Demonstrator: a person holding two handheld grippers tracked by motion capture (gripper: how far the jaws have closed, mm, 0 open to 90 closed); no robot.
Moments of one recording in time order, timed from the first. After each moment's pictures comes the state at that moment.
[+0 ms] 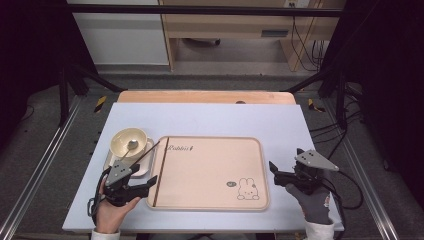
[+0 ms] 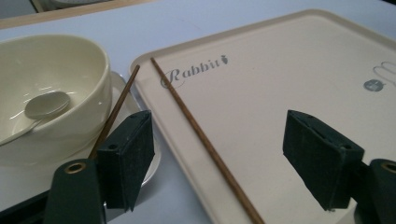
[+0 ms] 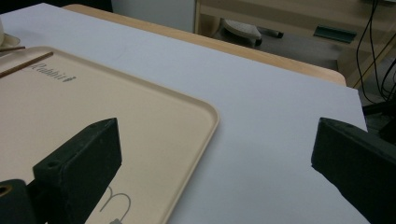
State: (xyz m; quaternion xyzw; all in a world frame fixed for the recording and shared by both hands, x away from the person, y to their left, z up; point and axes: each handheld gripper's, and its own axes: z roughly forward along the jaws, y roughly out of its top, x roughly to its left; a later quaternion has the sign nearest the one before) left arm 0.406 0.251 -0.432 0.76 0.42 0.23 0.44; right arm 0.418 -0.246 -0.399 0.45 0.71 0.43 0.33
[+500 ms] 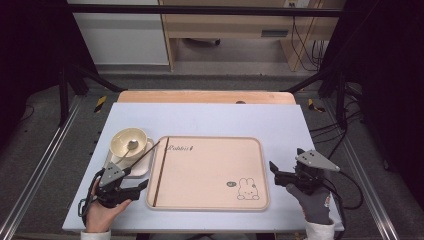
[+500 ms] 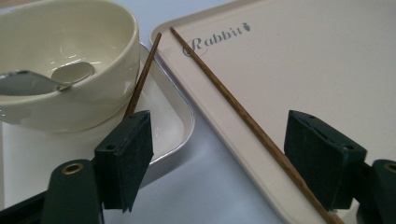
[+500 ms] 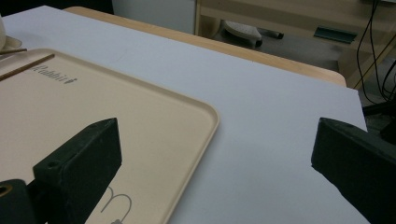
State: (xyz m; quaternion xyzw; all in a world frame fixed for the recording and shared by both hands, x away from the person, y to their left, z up) left arm 0.410 0.275 -0.445 0.78 0.41 0.23 0.41; right arm 0.417 -0.247 -0.398 0.45 0.71 0.43 0.32
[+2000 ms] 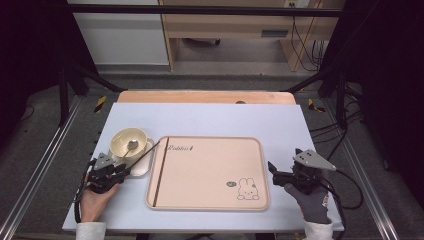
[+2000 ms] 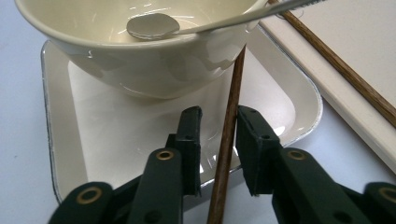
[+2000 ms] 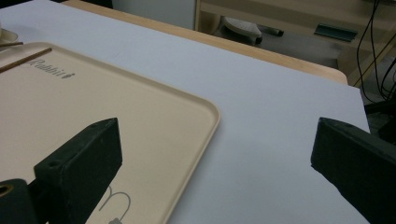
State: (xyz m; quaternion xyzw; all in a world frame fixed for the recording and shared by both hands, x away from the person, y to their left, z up) left arm 0.454 0.318 -0.471 0.78 0.47 0.22 0.35; right arm 0.419 -0.244 -0.401 0.45 0.71 0.42 0.33
